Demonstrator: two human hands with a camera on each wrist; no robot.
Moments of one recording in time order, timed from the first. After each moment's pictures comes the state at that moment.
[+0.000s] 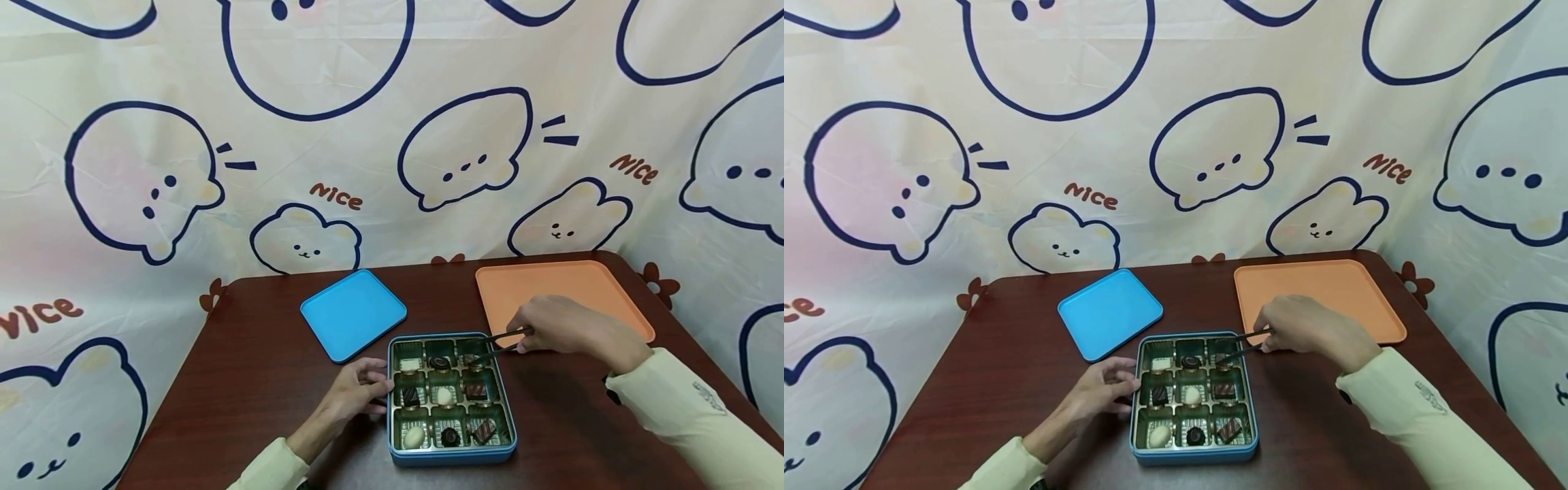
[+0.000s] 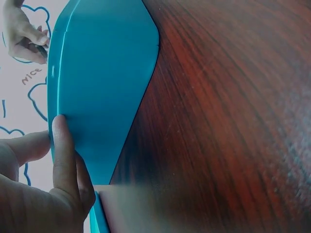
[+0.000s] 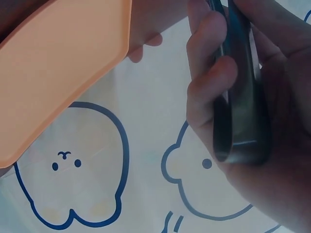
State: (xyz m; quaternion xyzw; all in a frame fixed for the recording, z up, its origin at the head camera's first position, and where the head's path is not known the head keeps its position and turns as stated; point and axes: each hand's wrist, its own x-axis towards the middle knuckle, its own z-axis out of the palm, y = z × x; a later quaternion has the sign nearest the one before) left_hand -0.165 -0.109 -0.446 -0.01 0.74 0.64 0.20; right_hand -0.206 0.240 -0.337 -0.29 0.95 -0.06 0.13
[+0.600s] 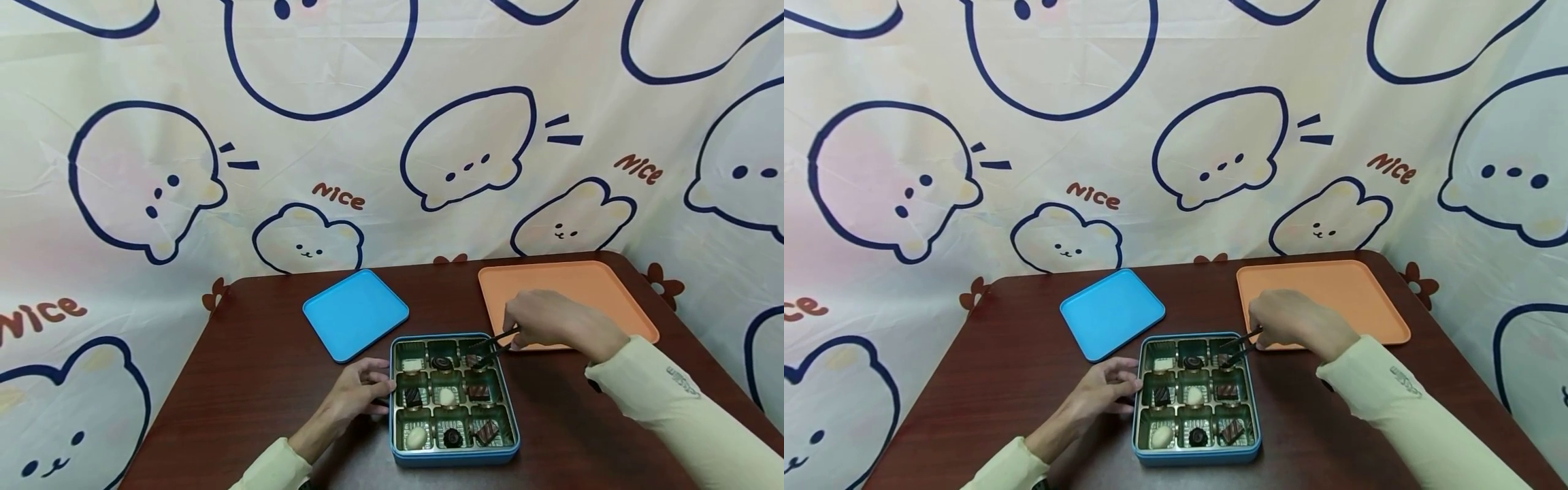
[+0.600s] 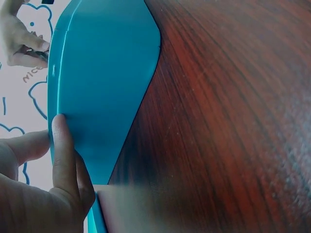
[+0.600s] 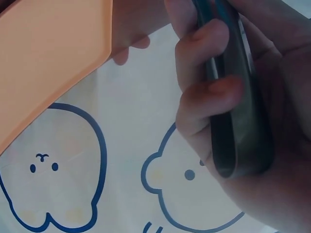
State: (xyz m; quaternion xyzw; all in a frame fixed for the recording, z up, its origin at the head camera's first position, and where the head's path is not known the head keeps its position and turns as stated) left_hand -0.166 -0.111 -0.448 -0.01 0.74 0.65 0.21; right_hand -0.216 0.220 -0.331 -0.29 0.95 -0.02 0.13
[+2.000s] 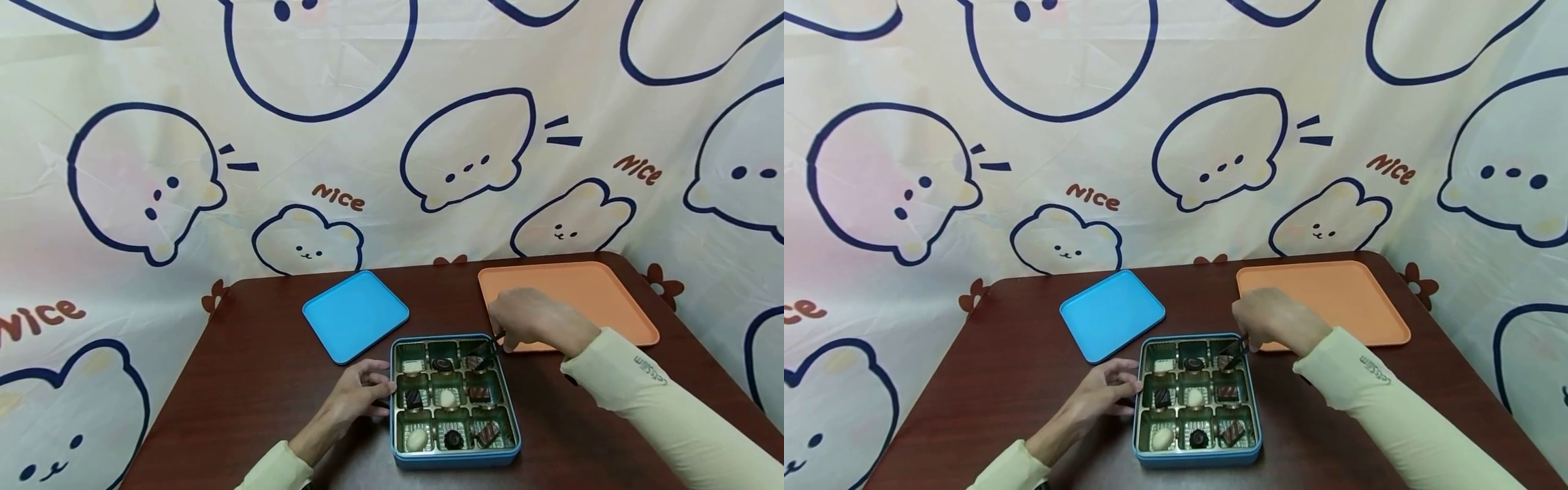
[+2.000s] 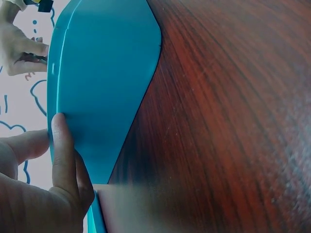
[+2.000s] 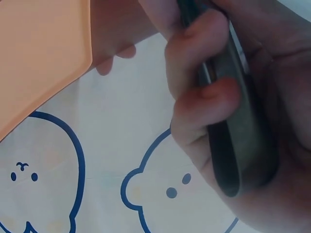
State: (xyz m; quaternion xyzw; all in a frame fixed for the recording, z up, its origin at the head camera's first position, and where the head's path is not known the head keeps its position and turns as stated) left_hand -0.166 -0.110 -0.448 -0.02 0.74 0.64 0.21; right_hand -0.222 0.191 -0.330 -0.28 0.95 0.04 0.14
